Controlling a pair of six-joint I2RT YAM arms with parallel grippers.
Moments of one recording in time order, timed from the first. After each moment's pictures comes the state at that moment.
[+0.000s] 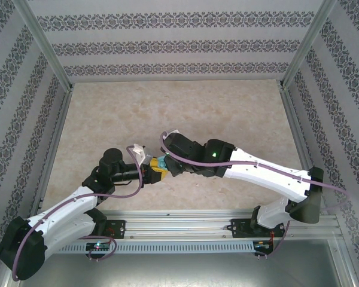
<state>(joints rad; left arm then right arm) -0.54 0.88 0.37 0.26 0.73 -0.13 1.16 1.45 1.48 -0.98 0.25 0.54</state>
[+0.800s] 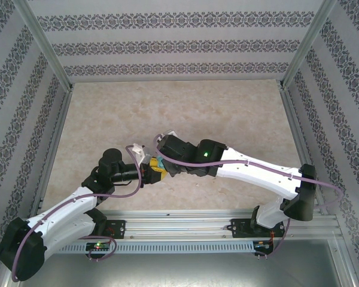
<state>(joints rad) -0.54 0.87 0.37 0.27 0.73 -0.17 1.16 1.51 1.48 -0.98 0.28 0.51</state>
